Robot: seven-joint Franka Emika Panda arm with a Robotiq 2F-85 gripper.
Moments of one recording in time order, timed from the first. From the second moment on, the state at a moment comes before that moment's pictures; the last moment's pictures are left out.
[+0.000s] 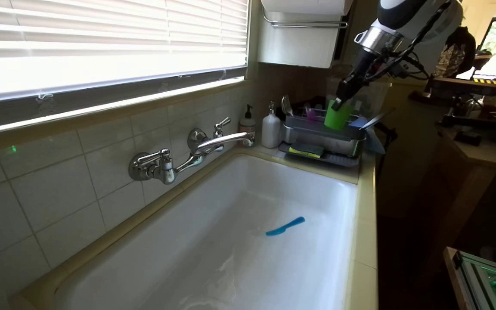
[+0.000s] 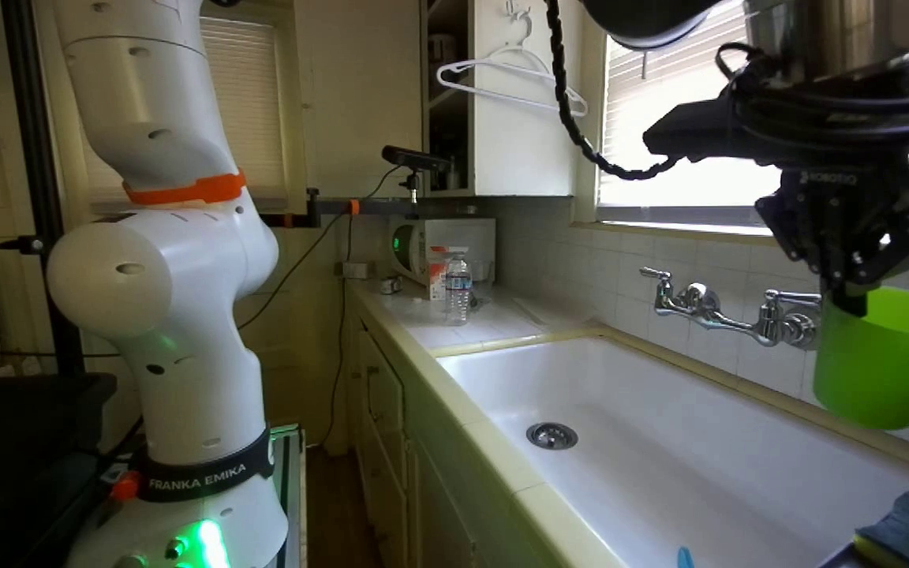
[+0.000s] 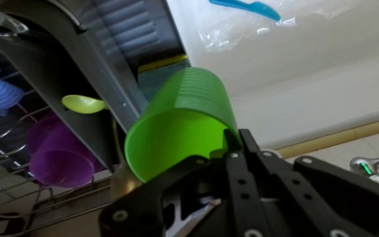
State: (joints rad) arm -0.31 -0.15 -0.32 -2.18 0.25 2.32 -0.53
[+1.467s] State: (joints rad) arm -0.17 -0.08 -0.25 -2.32 0.27 2.36 -0.54
